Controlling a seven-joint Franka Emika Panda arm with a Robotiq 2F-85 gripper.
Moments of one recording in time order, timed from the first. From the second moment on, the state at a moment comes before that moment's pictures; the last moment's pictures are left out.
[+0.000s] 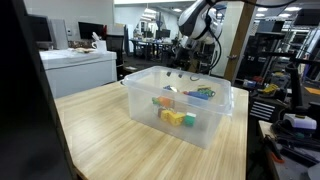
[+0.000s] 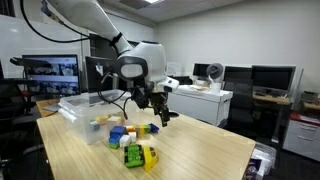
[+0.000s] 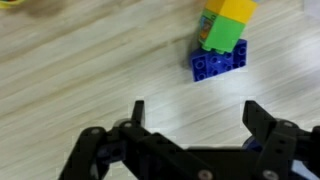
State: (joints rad) arm -0.29 0.37 -0.17 -2.04 0.50 2.61 -0.32
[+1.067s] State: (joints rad) arm -0.27 0.41 -0.10 -2.07 0.30 2.56 -0.21
